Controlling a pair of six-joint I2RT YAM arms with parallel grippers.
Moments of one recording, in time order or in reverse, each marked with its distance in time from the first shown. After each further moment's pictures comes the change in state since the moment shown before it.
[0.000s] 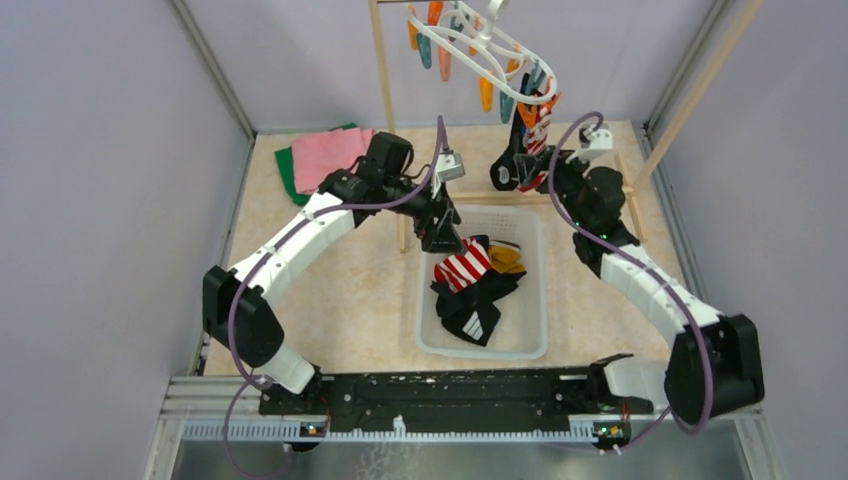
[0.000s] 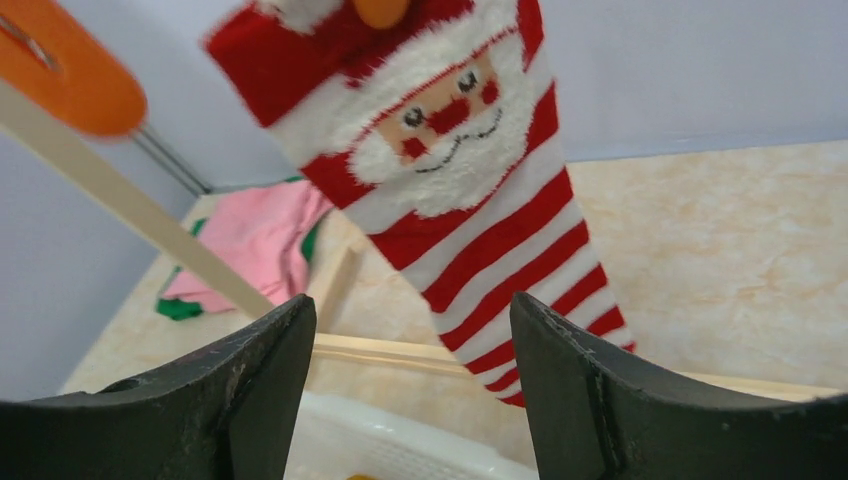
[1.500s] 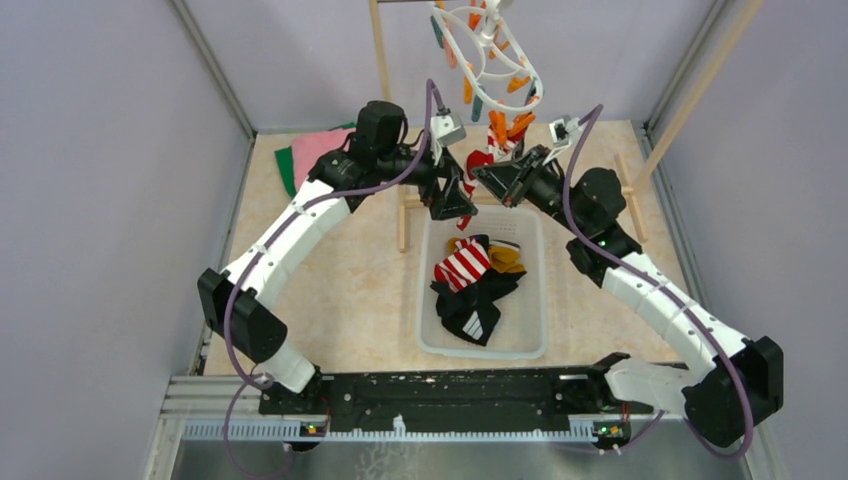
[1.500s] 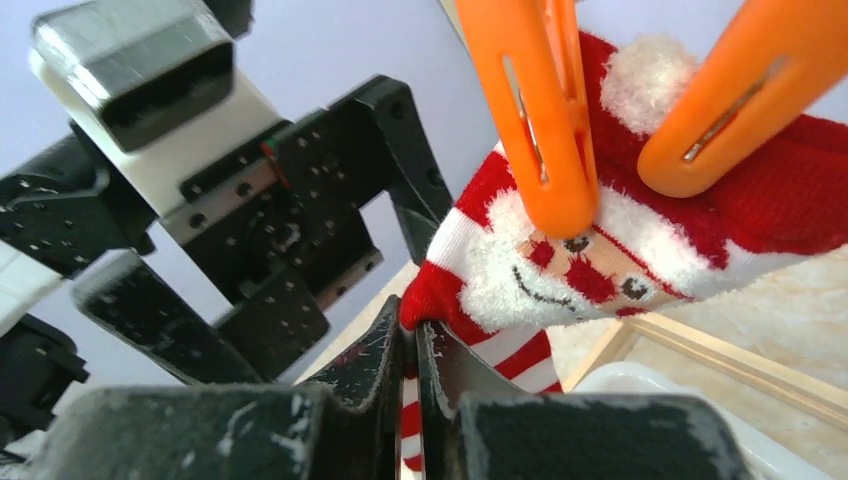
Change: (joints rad) left arm 0.002 0.008 0.195 0.076 -0.104 -0.071; right arm 0.219 -0.053 0.122 -0.035 -0.323 0.232
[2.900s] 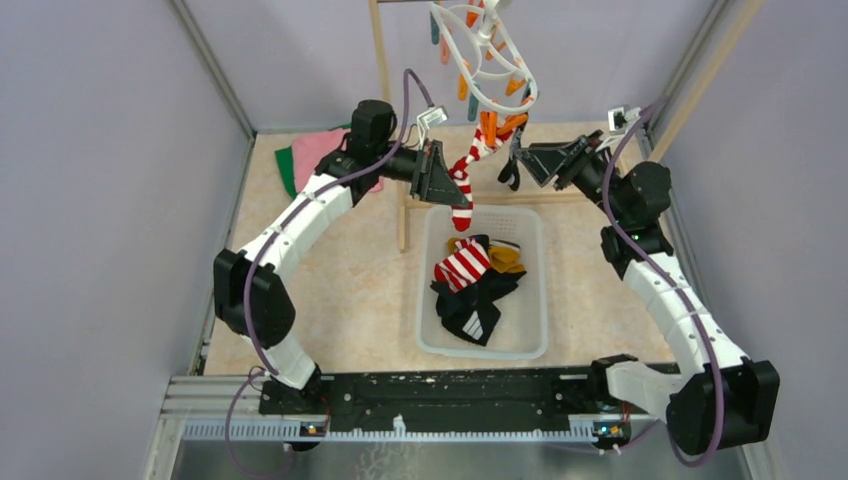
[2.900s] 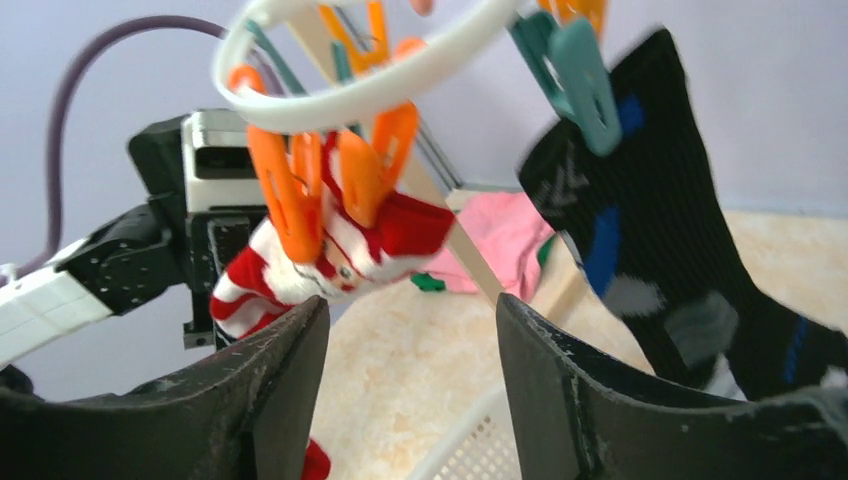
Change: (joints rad) left arm 0.106 0.089 -0.095 0.262 0.442 -0.494; right arm -0.325 -0.055 -0.026 0.001 -0.150 0.057
